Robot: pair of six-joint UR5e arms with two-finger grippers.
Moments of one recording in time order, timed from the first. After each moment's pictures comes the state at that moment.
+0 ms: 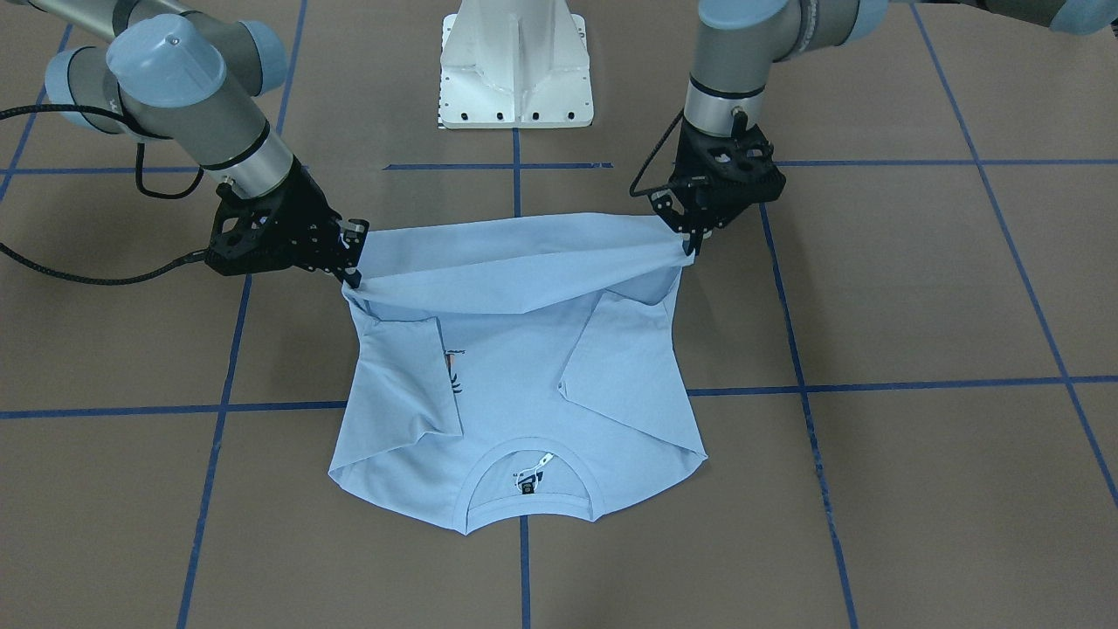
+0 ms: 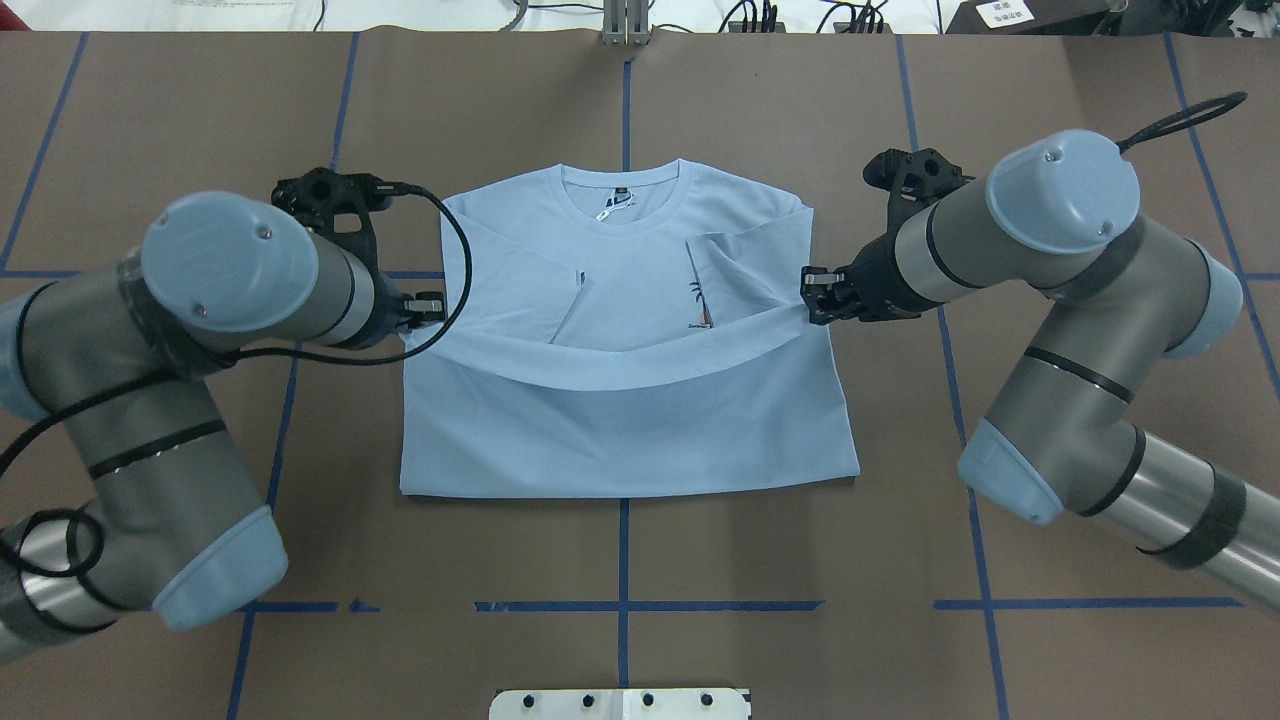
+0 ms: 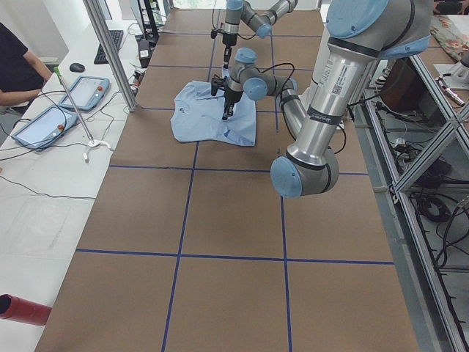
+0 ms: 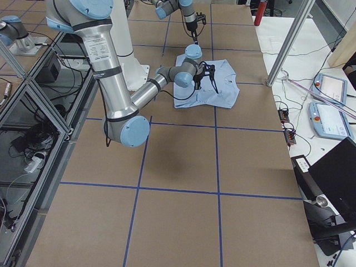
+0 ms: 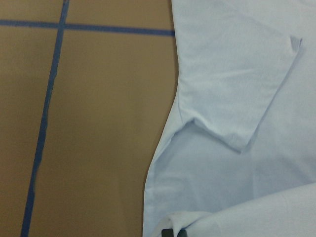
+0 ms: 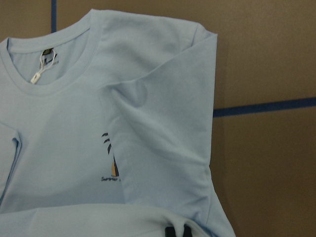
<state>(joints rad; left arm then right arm) -0.64 -2.03 -1.92 -1.59 -1.70 -1.24 0.74 -1.18 1.79 -1.21 2.02 1.26</state>
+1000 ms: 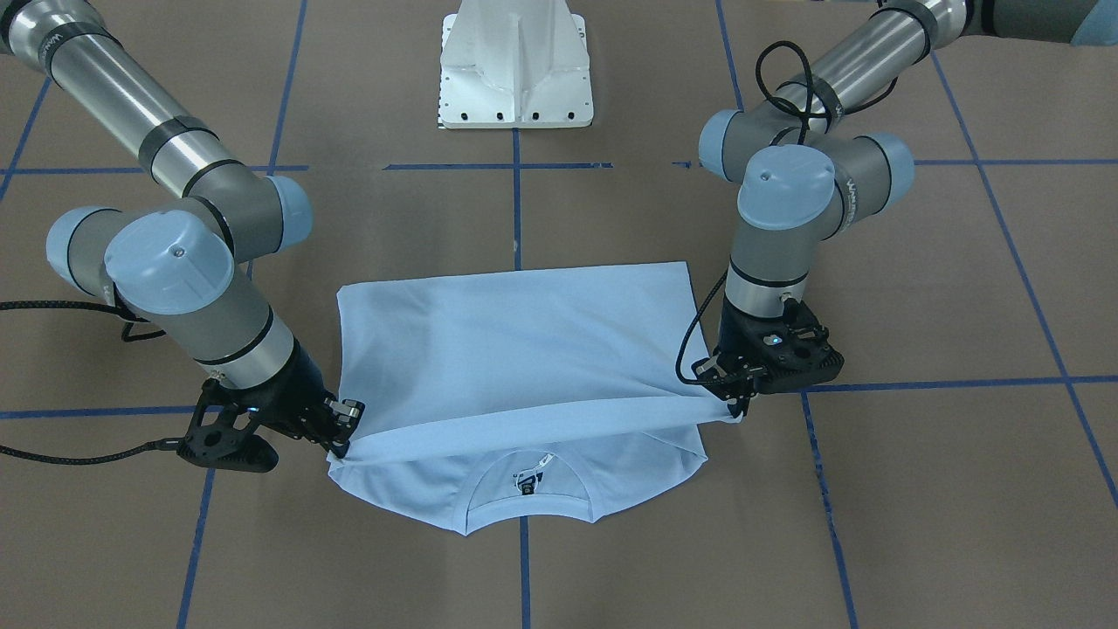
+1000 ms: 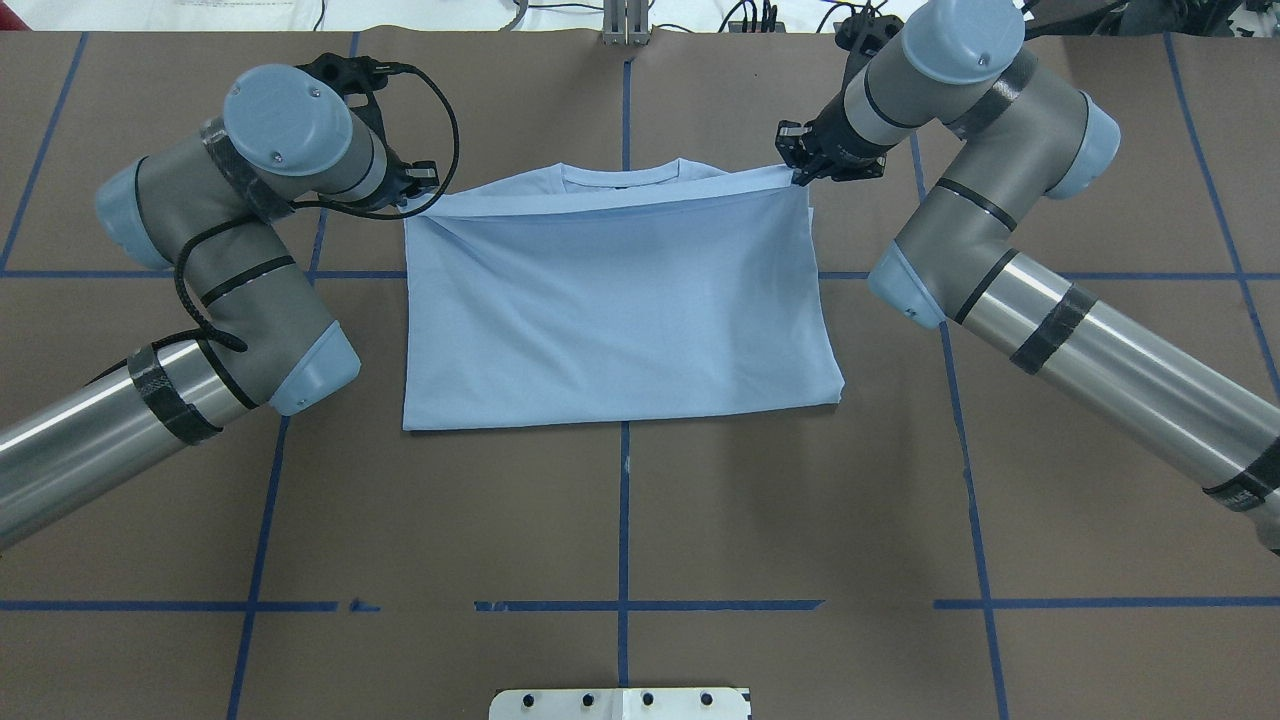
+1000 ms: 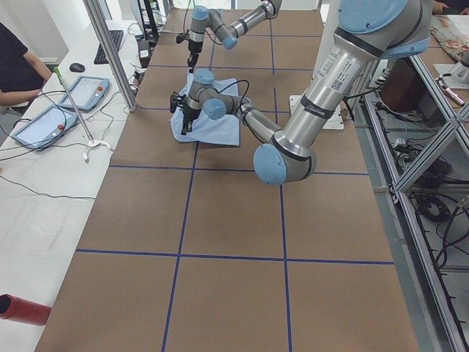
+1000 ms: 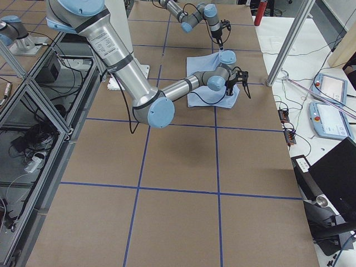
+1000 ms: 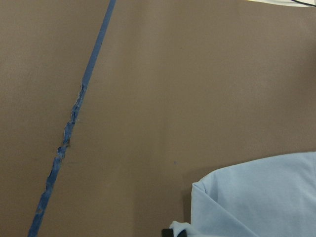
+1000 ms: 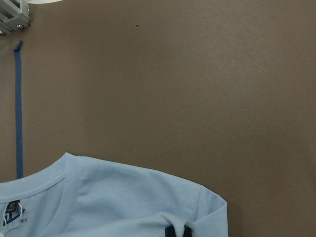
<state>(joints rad) -0.78 -2.19 -1.46 -1.87 -1.70 -1.21 0.88 -0.88 1.27 -1.05 2.02 1.24</state>
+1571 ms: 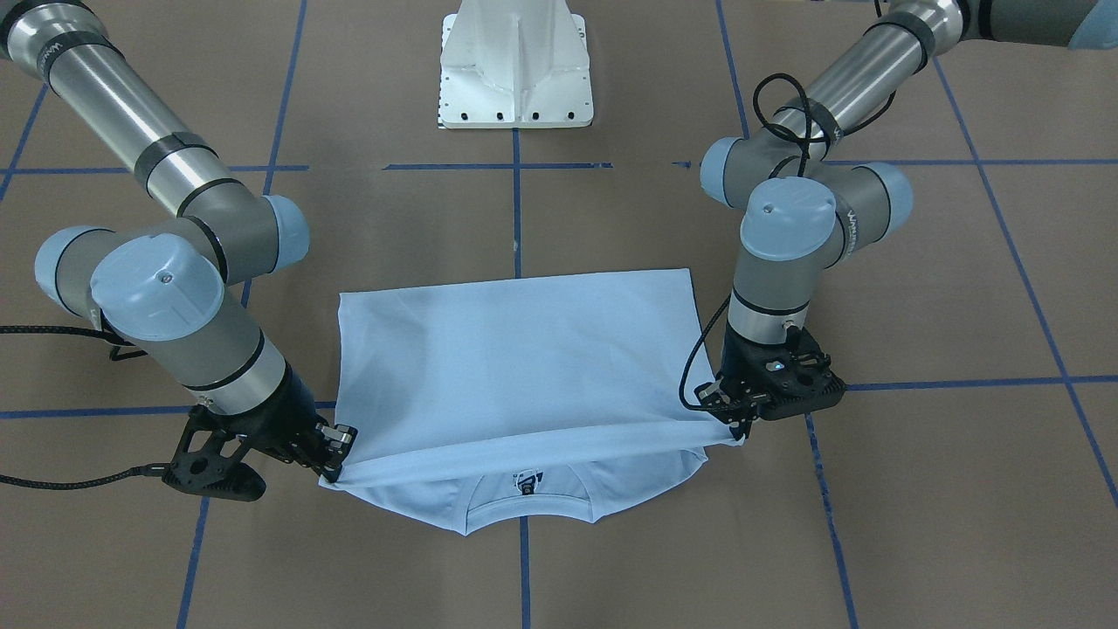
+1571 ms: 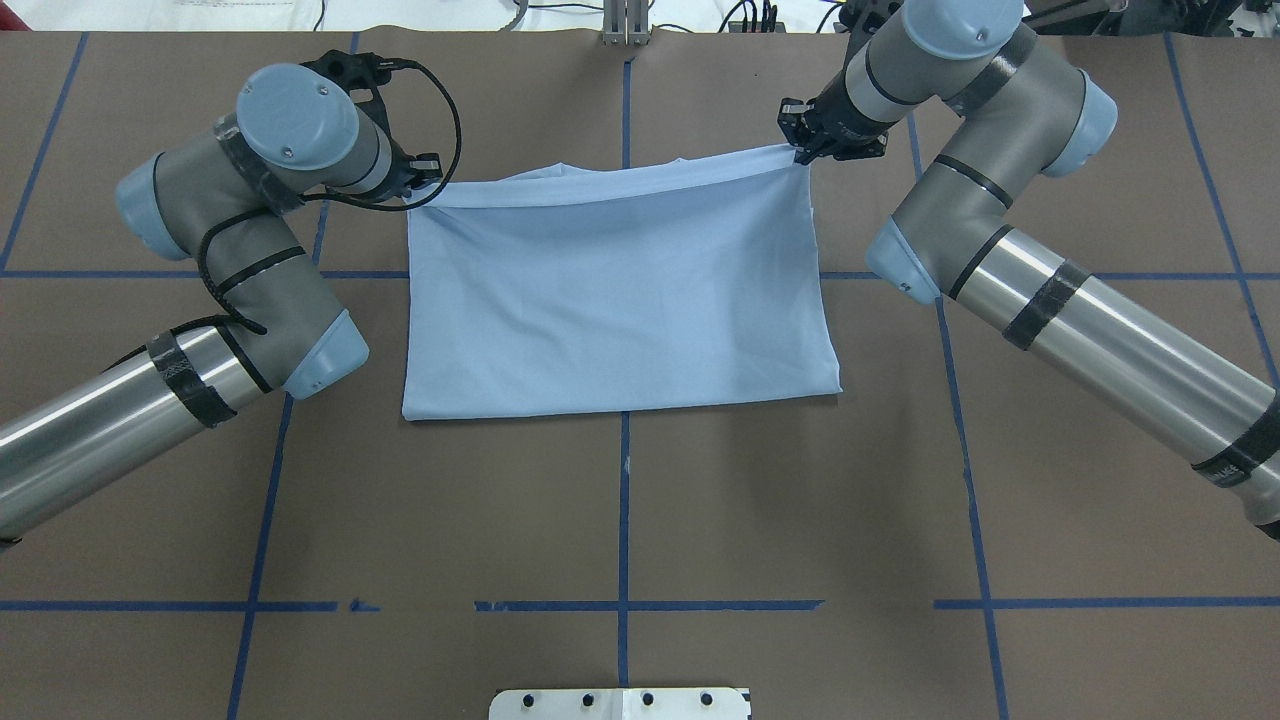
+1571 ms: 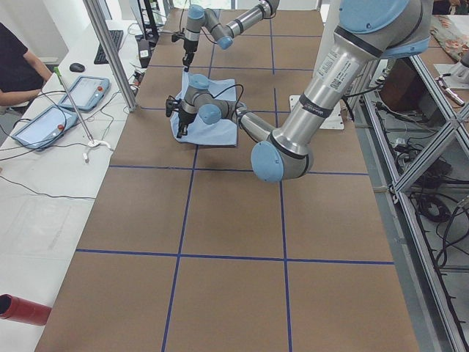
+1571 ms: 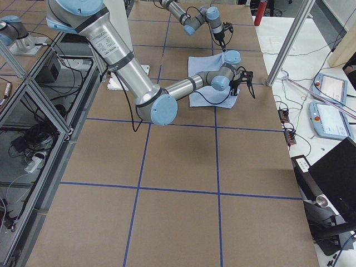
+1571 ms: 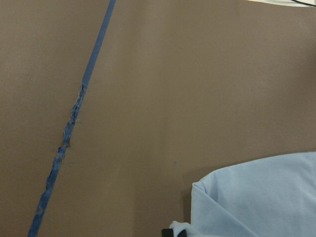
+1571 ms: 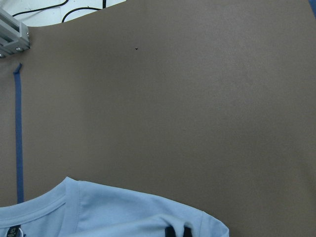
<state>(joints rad) -0.79 -2.23 -1.36 -1.95 -1.69 -1.22 0.90 -0.85 1.22 -1.04 2.02 1.24</state>
